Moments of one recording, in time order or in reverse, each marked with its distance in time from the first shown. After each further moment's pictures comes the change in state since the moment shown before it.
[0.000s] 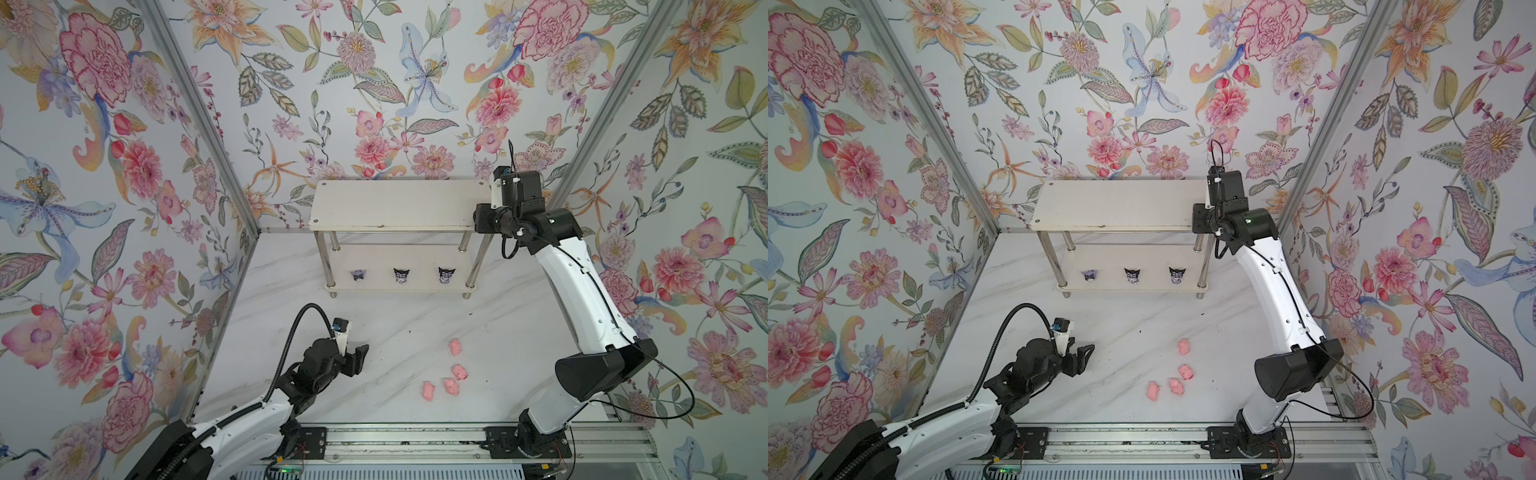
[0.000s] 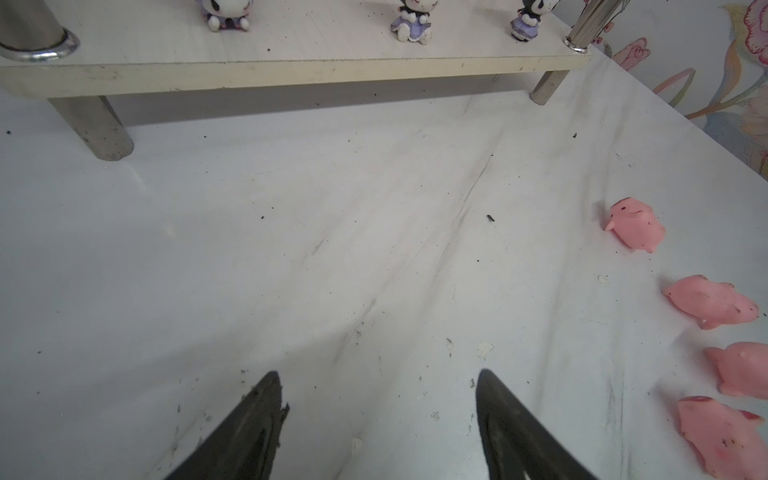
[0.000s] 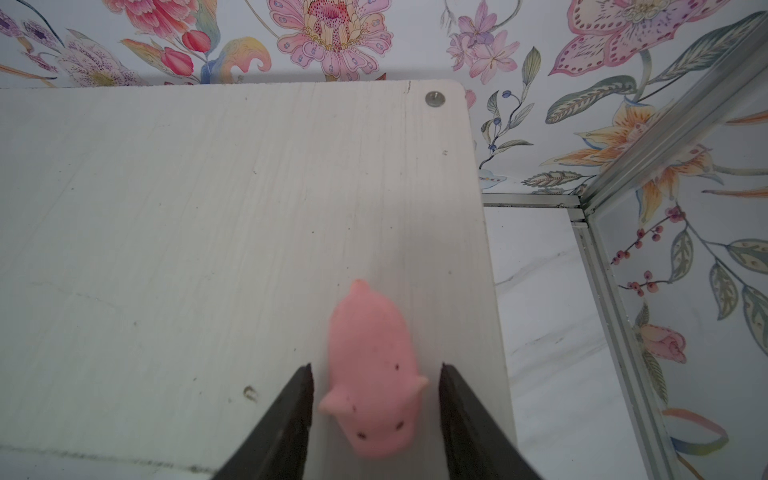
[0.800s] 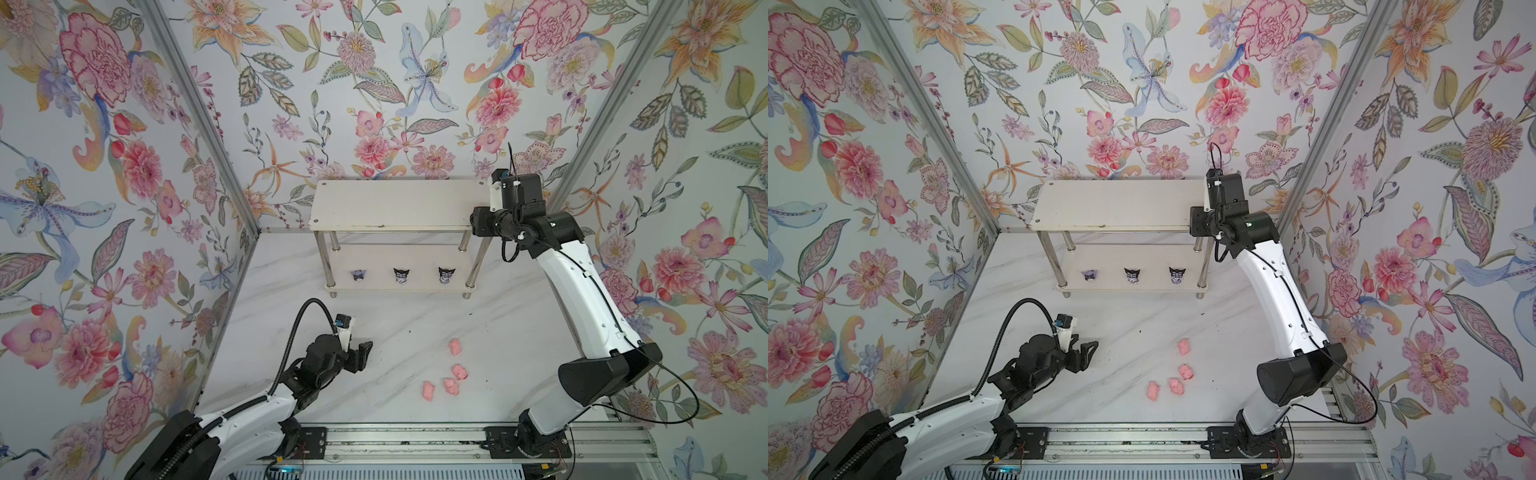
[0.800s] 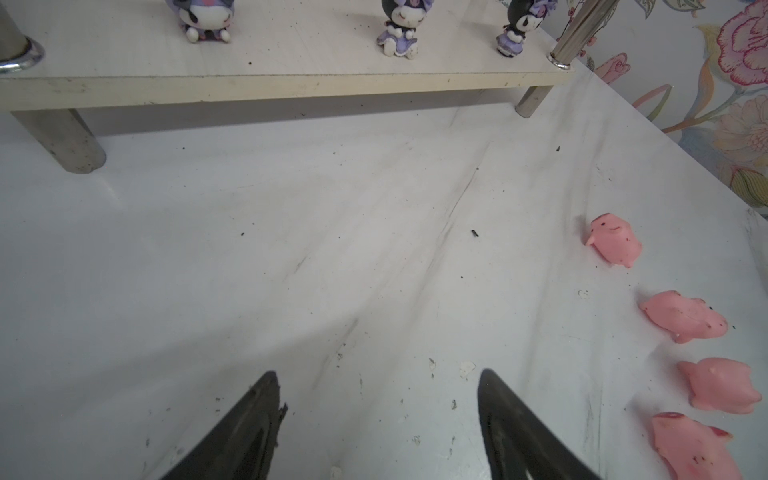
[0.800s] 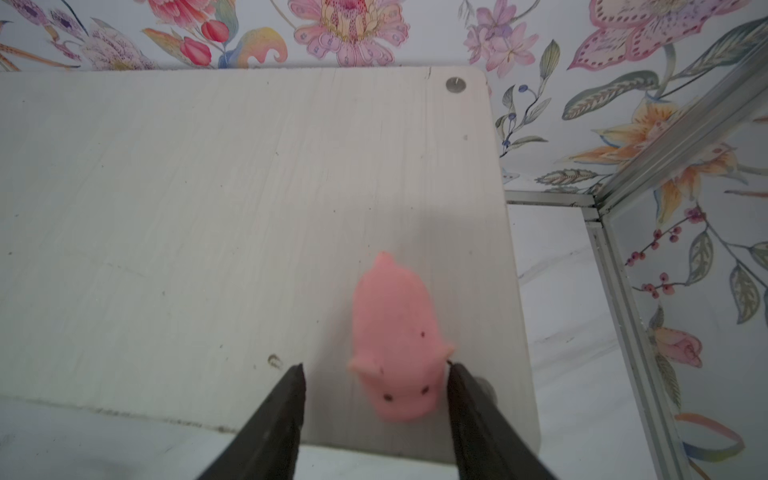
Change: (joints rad) left arm 0.001 0.058 0.035 0.042 0.028 -0.026; right arm 0.011 -0.009 -0.031 0.023 -0.038 -0.004
